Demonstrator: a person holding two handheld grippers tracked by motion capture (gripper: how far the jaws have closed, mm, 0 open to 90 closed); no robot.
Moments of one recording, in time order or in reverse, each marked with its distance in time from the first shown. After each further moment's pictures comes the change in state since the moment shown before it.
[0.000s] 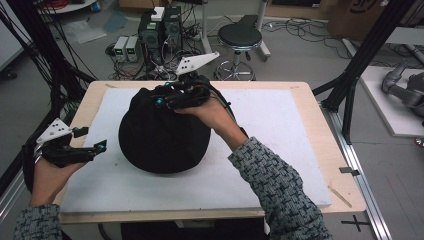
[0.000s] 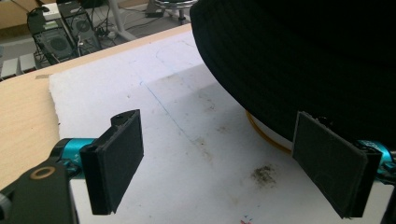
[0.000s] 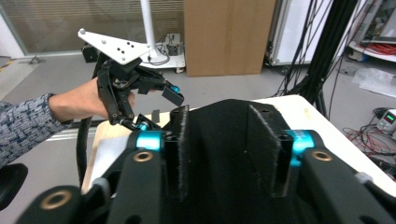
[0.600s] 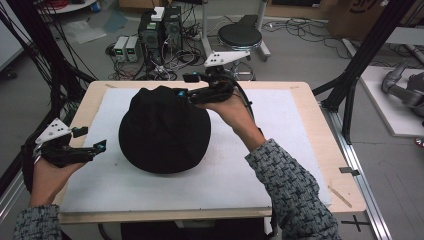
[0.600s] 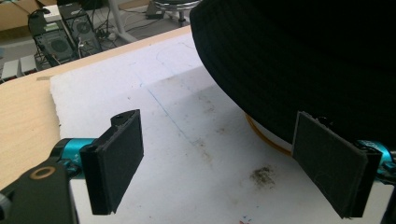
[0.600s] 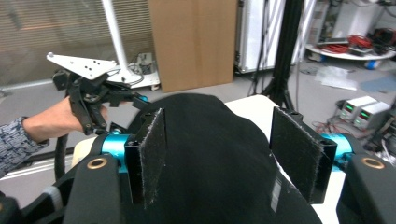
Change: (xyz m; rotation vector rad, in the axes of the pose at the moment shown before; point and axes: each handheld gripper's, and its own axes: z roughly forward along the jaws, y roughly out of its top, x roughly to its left) left arm -0.001 0.001 -0.001 -0.004 0.000 0.002; right arm -0.016 -0.014 -0.051 -0.071 -0.130 0.096
